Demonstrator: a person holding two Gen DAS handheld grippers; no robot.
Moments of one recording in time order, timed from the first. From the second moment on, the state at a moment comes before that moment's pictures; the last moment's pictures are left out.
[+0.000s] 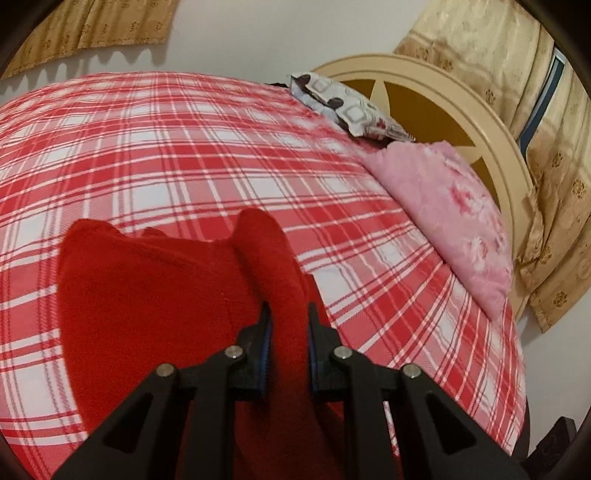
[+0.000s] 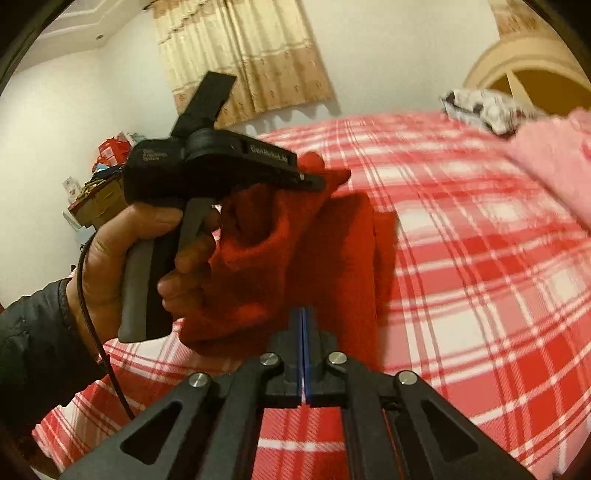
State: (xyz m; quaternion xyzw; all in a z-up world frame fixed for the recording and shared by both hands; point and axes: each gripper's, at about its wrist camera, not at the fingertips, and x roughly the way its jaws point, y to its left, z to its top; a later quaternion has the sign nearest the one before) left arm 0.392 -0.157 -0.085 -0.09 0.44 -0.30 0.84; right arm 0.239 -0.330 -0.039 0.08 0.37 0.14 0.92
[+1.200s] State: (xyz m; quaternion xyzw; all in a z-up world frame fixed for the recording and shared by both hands) left arm 0.304 -0.085 -0.110 -0.01 0.40 -0.21 0.89; right arm 0.291 -0.376 -0.061 0.25 0.38 0.08 0.89
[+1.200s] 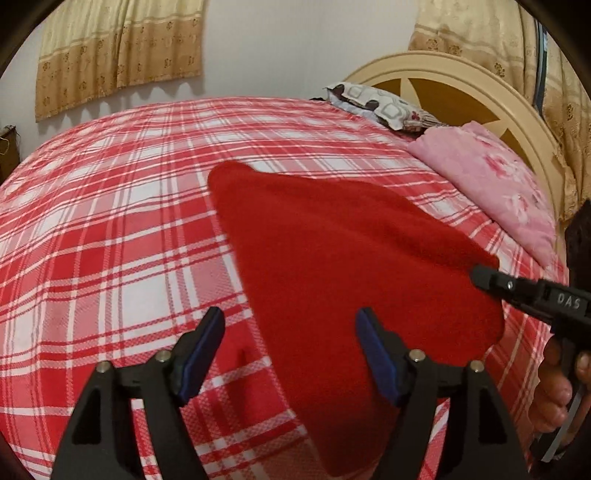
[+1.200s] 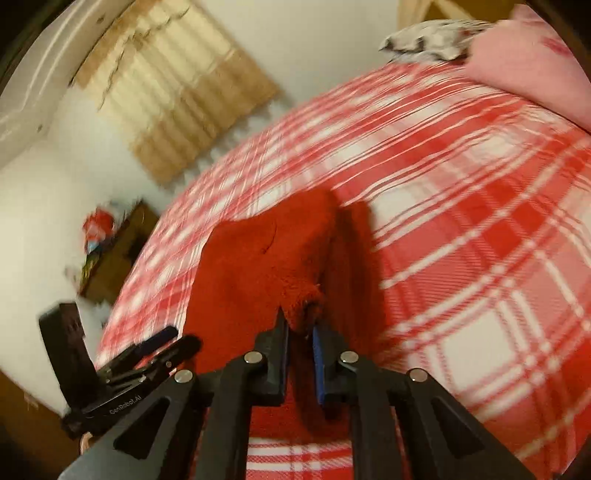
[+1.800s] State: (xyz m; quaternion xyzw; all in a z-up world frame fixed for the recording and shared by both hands) left arm 0.304 -0.080 -0.128 -0.03 0.40 -0.21 0.89; right arm 0.307 -0.342 -0.012 0.13 0.34 0.12 0.92
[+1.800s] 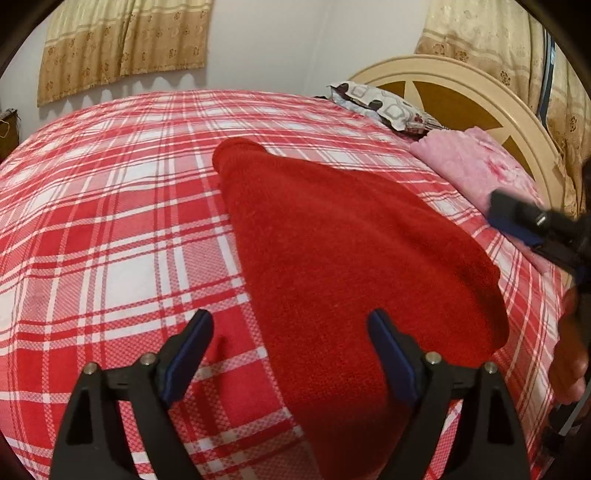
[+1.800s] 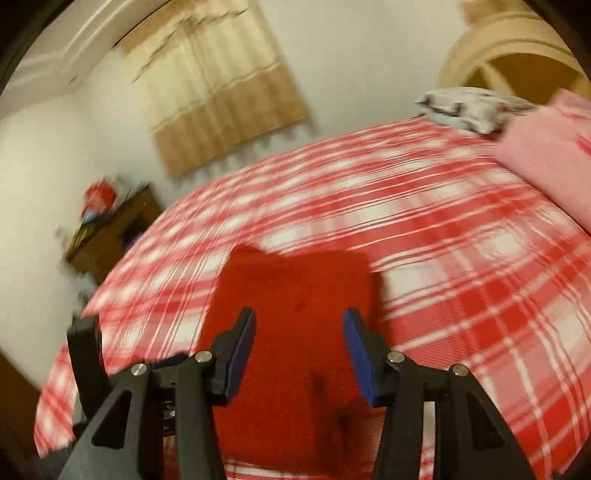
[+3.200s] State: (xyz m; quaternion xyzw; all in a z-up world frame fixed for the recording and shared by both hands) left arm 0.296 -0.082 -0.132 -0.02 0.41 -0.18 0.89; right arm 0.320 -0.288 -0.066 0.03 0.40 0.14 0.90
